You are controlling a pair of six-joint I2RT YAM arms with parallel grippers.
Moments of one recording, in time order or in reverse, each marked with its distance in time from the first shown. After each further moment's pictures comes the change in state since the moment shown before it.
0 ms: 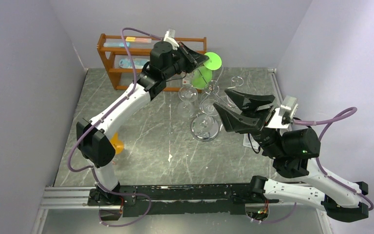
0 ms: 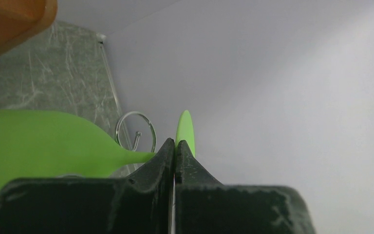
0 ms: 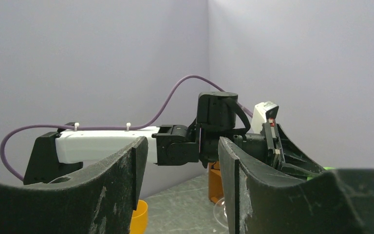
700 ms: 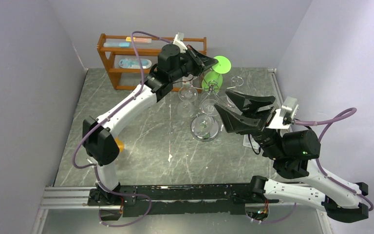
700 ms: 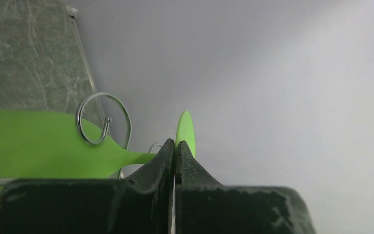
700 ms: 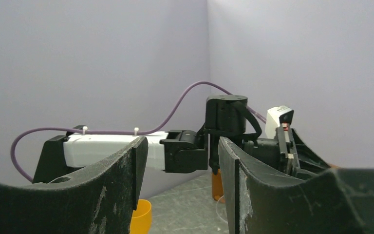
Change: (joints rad) left arm -0.055 0.018 -0.009 0.042 0.034 -0.076; right arm 0.000 -0.017 -0.021 0.009 0.012 0.024
